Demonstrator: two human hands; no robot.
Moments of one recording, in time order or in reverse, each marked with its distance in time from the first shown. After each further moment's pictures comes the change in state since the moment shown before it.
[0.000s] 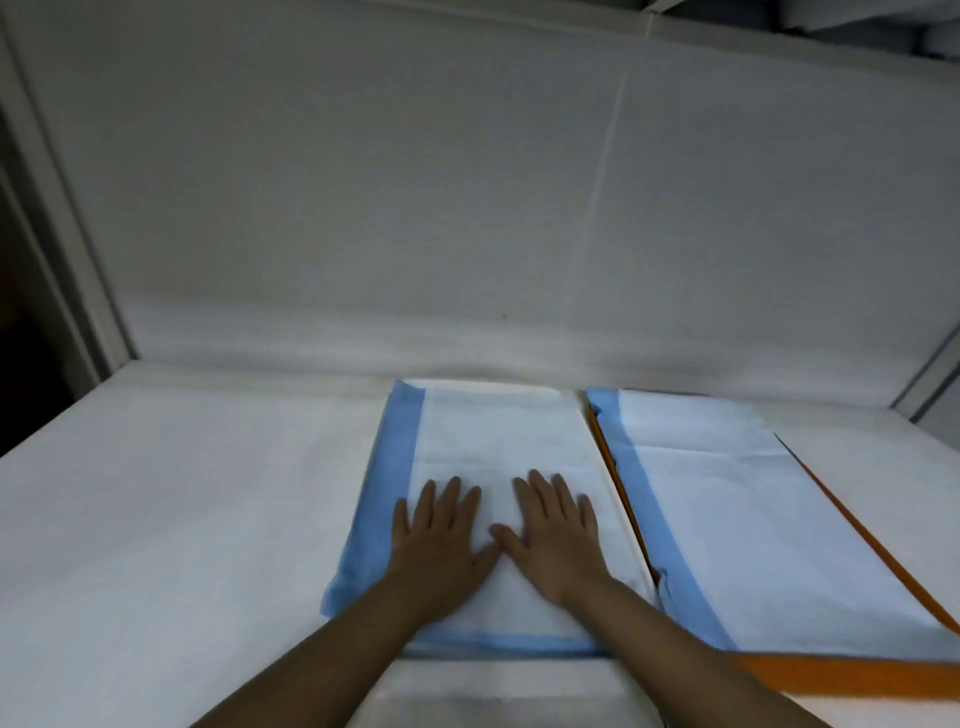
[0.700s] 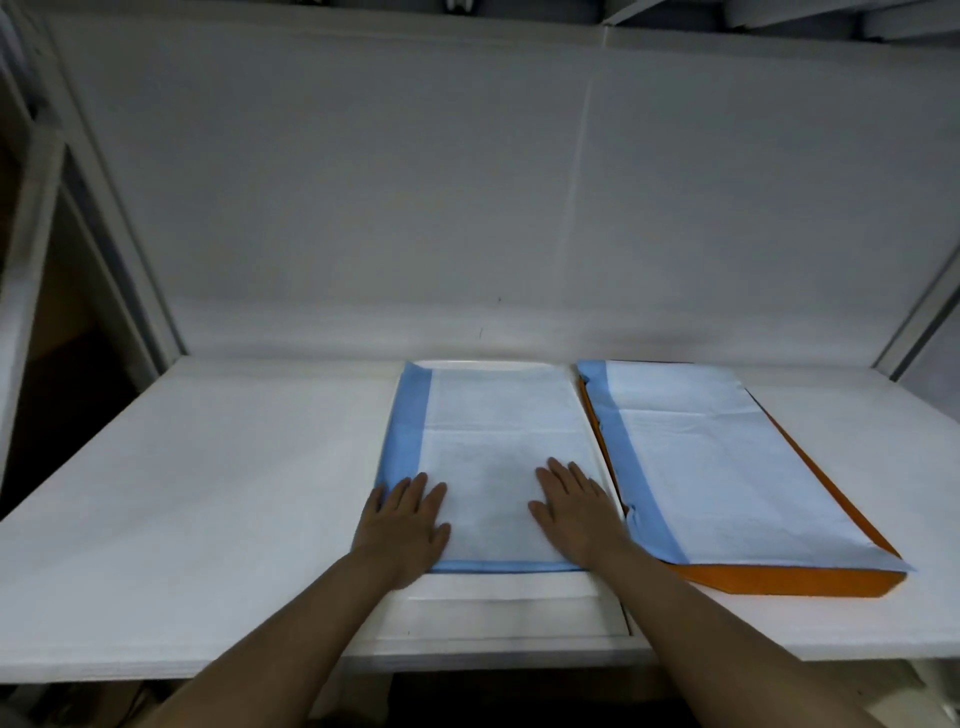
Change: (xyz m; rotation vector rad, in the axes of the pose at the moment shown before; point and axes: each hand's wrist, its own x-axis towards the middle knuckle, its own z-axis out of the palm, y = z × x) left_hand -0.065 -0.026 -0.018 0.174 -0.047 0.023; right_hand -0.048 0.027 -0.019 -0.022 -0.096 -0.031
